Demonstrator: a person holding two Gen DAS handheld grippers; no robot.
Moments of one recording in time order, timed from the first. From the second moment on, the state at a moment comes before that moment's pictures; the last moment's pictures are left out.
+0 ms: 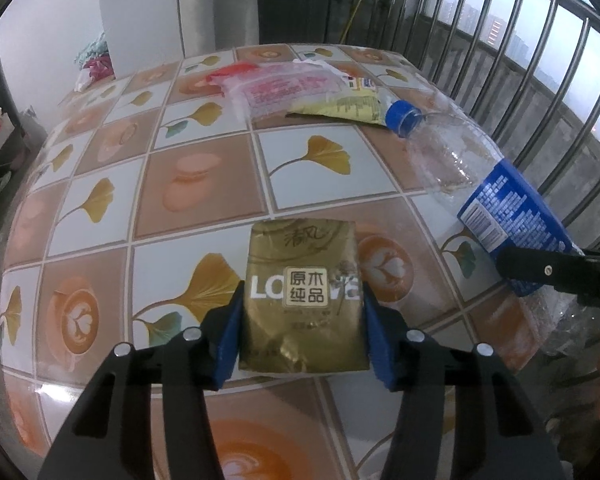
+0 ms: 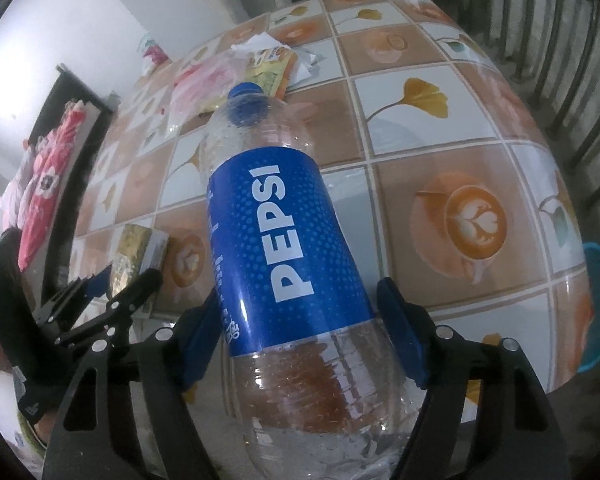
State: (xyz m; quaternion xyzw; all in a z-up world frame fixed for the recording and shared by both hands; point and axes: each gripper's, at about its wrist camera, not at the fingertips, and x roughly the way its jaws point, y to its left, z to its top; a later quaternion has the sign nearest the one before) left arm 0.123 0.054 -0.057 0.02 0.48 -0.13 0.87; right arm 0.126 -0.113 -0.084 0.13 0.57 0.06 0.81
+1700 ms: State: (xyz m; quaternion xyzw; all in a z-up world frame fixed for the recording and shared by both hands) left arm 0.097 -0.173 0.048 0.01 0.43 -0.44 0.79; right arm -0.120 -0.406 0.008 0.41 0.31 -0.12 0.85
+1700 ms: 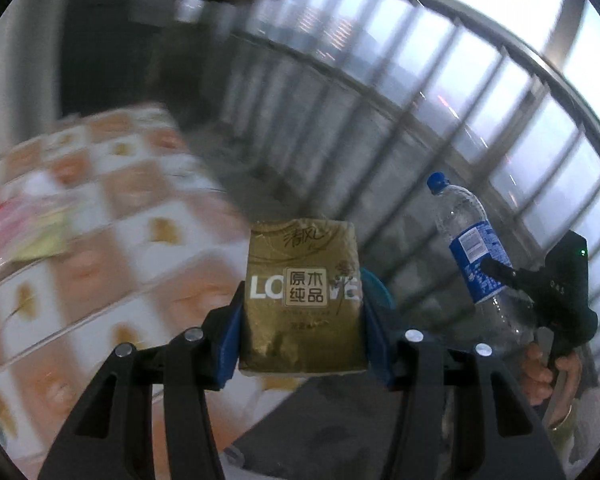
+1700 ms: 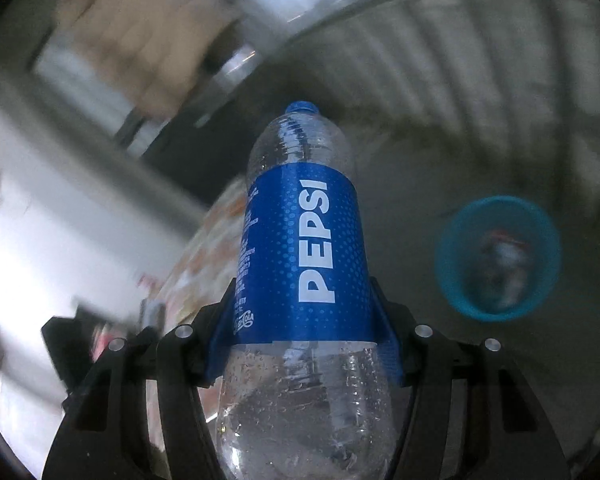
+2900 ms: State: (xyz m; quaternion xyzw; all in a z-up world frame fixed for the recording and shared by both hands) left arm 0.125 -0.448 -0.091 0.11 0.57 -0.45 0.68; right arm -0.153 -0.542 -0.206 0.56 0.35 -0.29 0.70
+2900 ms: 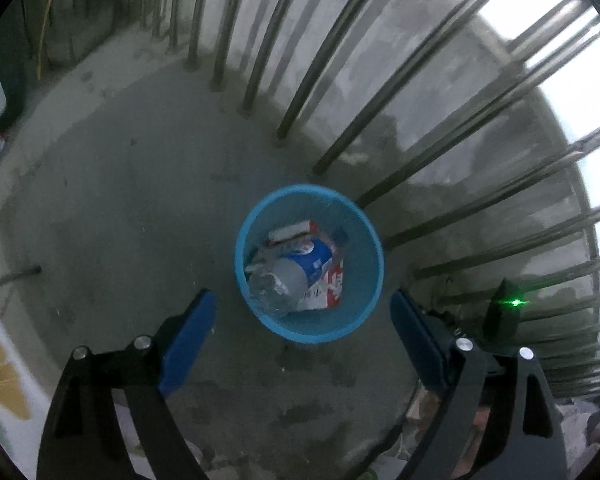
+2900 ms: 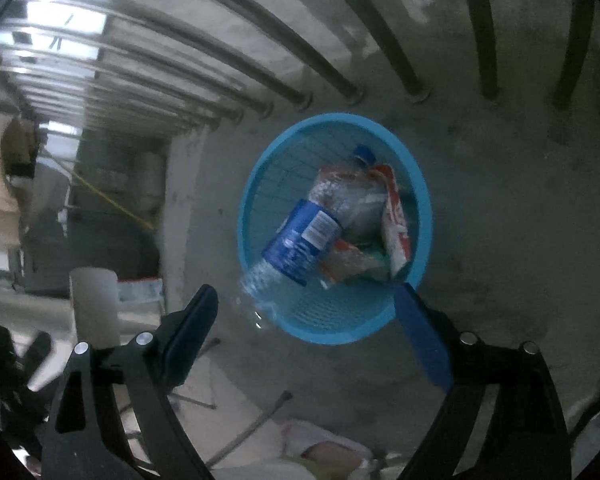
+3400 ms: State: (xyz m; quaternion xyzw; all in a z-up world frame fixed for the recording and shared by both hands) left arm 0.103 -0.312 0.012 0.05 0.45 -0.49 0.74; right arm -0.135 -0.474 -0.109 0.36 0.38 -0.32 0.79
